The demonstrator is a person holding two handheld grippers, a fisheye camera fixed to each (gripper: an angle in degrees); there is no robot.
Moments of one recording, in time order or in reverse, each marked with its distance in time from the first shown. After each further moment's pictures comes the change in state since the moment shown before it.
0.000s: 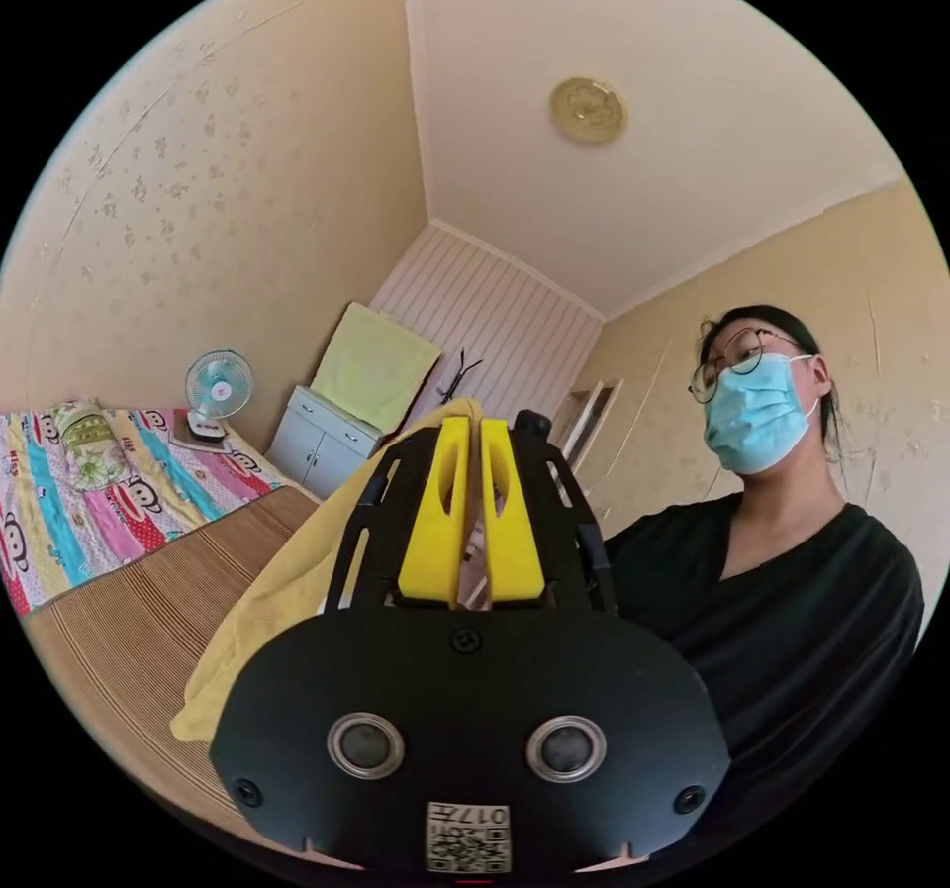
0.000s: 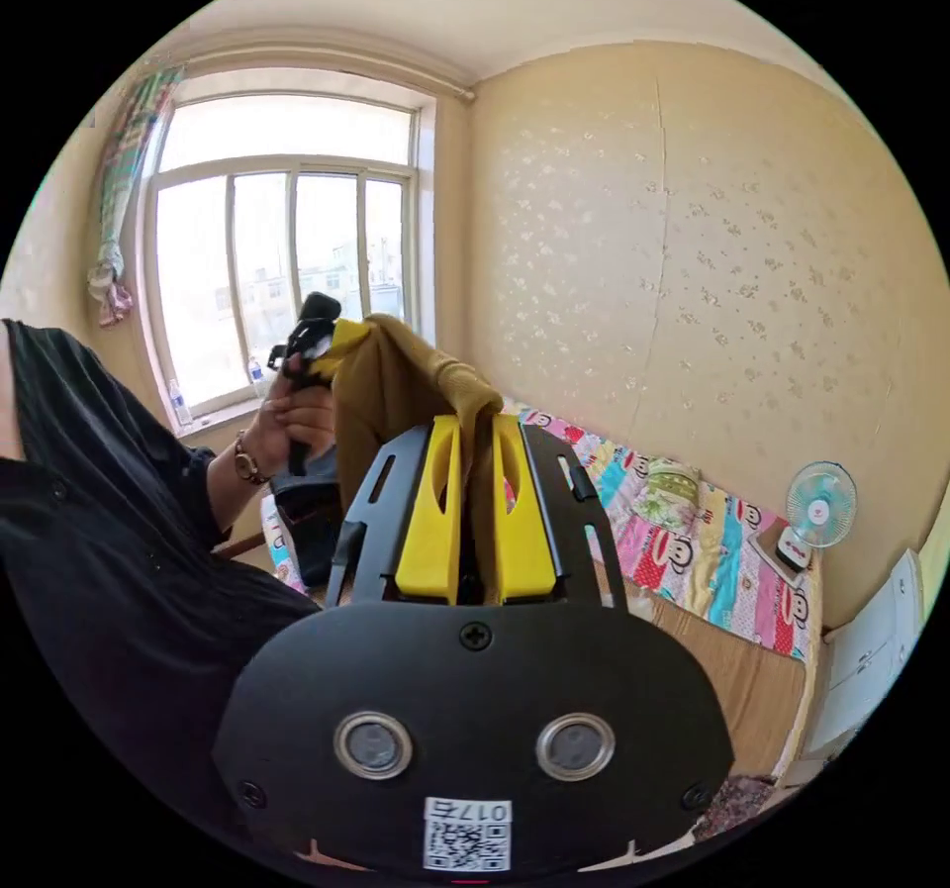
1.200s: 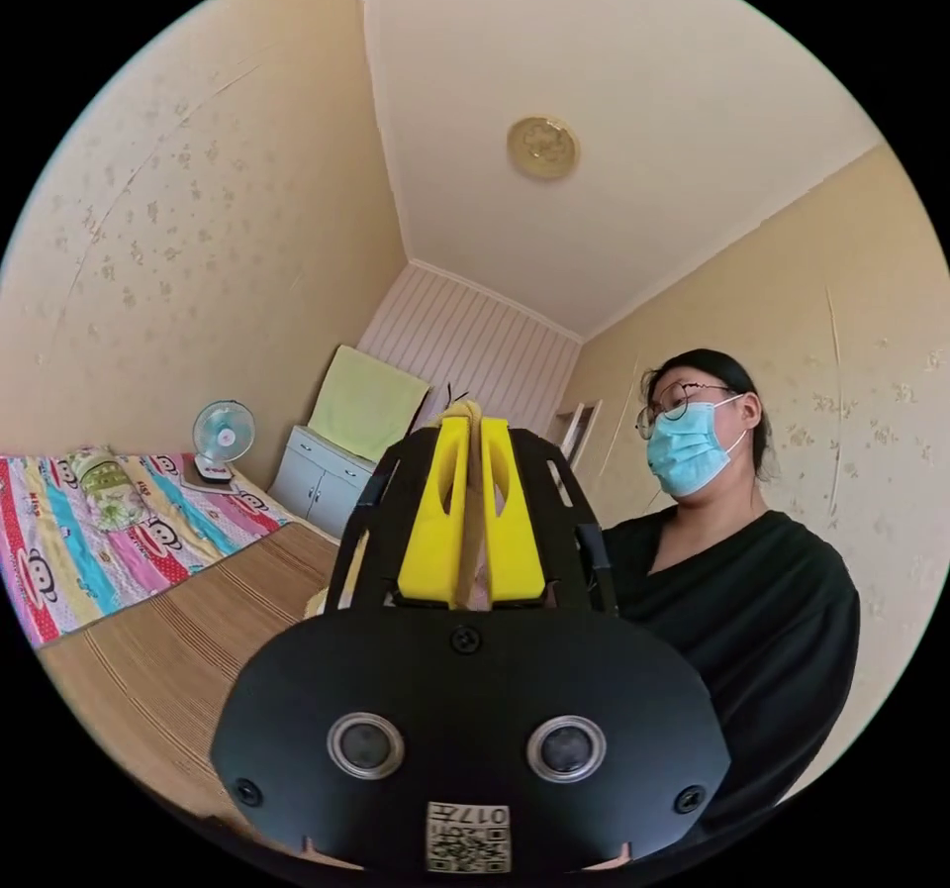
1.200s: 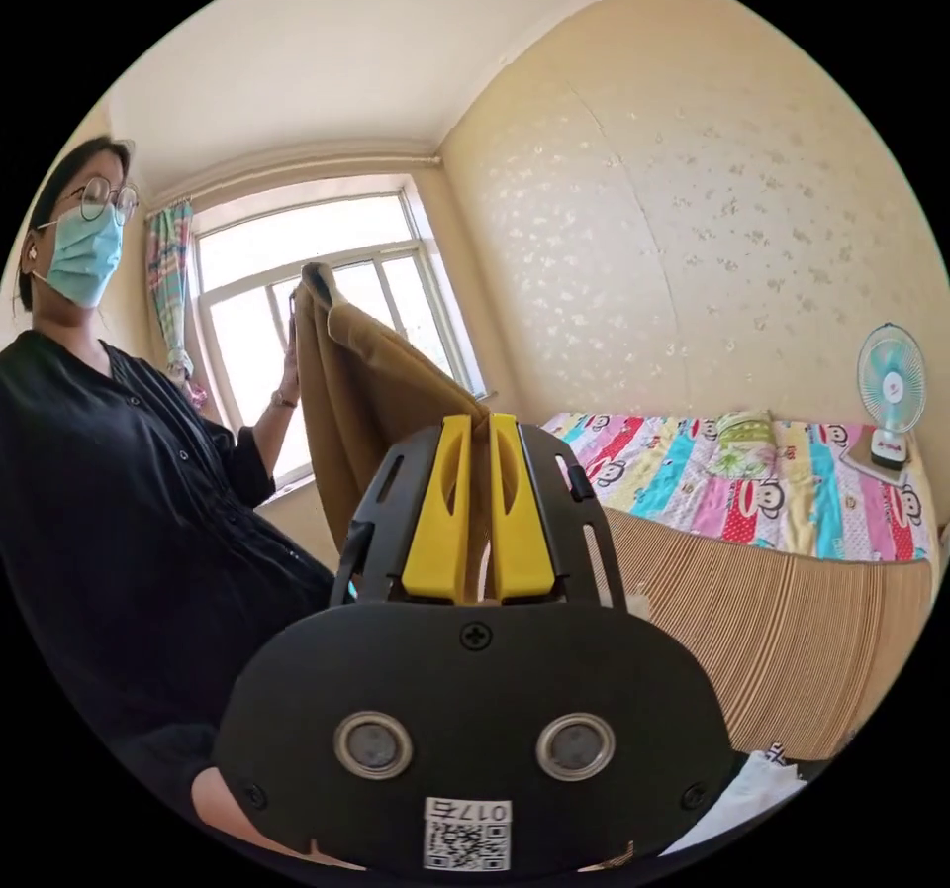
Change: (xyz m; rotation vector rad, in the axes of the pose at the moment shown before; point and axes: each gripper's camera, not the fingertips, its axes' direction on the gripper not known) left arm 0.085 -0.026 -0.181 0.035 -0.128 0.041; right arm 0.142 0.196 -0.097 0.193 -0.164 0.266
